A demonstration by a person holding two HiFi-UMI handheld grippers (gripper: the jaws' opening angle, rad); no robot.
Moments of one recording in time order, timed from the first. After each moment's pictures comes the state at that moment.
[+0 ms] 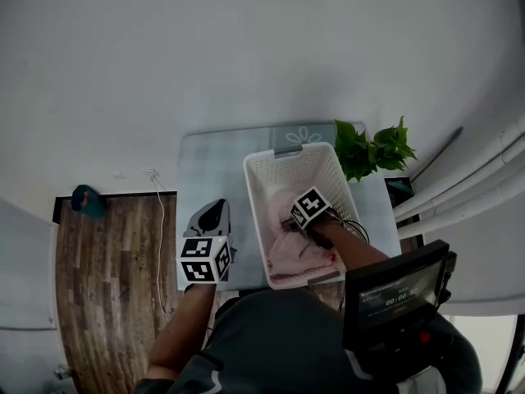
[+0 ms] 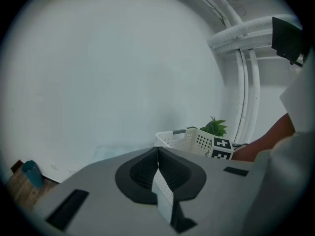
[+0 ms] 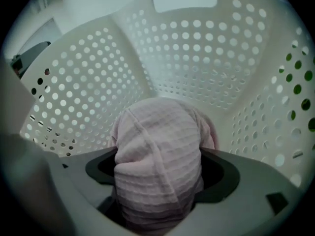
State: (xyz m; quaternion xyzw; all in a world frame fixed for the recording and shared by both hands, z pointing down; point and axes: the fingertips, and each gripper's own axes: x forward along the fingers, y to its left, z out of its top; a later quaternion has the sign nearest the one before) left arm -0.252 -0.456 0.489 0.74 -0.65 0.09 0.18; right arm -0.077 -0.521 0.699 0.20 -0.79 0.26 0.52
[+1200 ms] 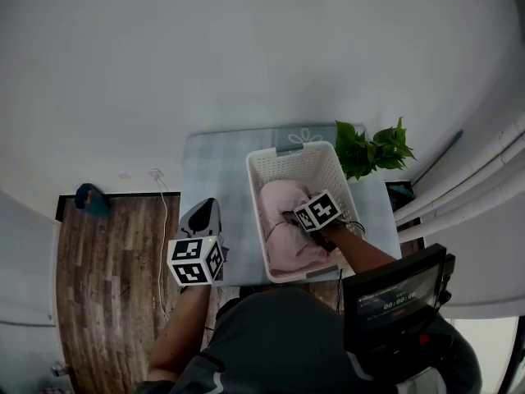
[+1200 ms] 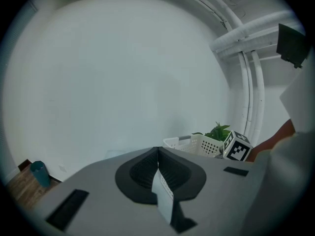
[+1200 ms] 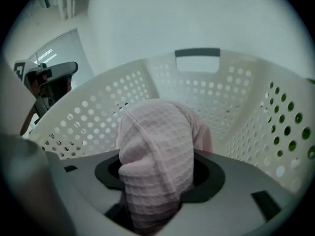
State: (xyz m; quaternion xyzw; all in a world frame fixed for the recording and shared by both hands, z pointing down) left arm -0.273 -0.431 0.467 0.71 -0.68 0.07 0.16; right arm -0.095 -0.517 0.628 0.22 -0.86 0.20 0.41
